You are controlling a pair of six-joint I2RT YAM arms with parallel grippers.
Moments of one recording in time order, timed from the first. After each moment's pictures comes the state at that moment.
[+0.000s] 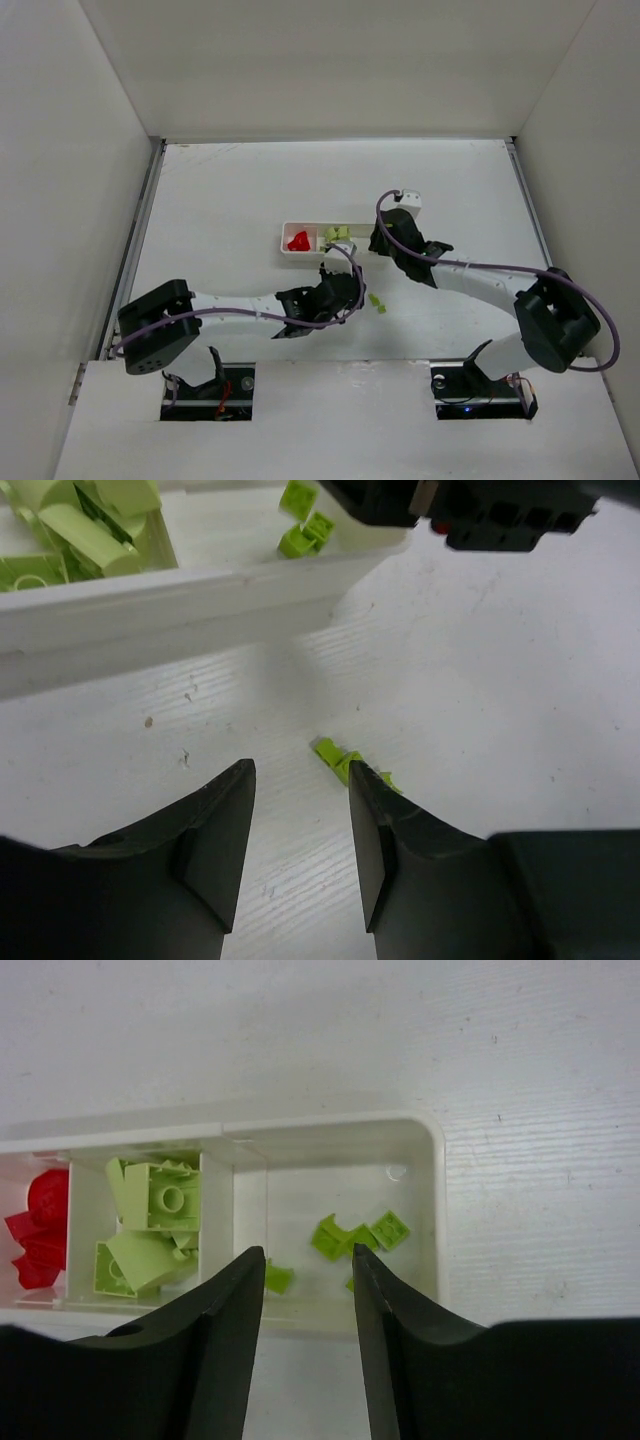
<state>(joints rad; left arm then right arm) -1.20 1.45 0.69 0.20 -0.55 -0.71 0.68 1.45 0.81 -0.01 0.45 0.62</state>
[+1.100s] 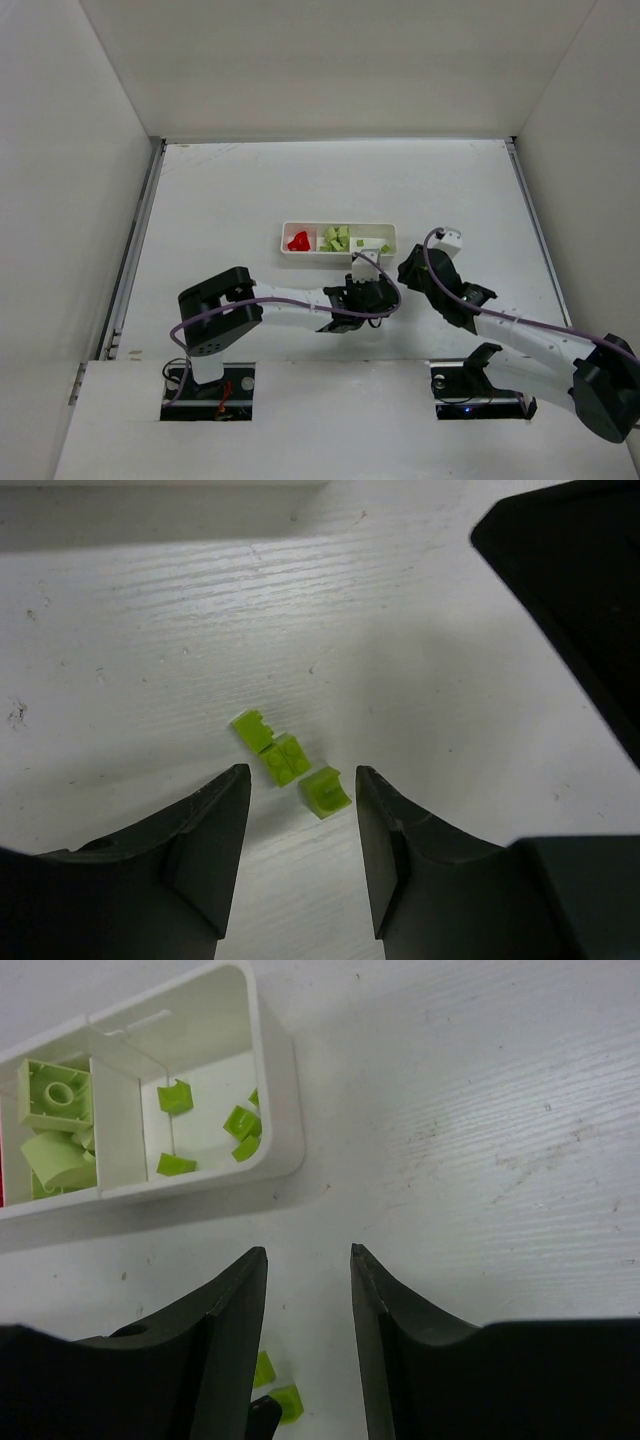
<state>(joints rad) -1.27 1.78 0.98 -0.05 -0.52 -1.02 0.68 1.00 0.44 -0.08 0.47 0.79</state>
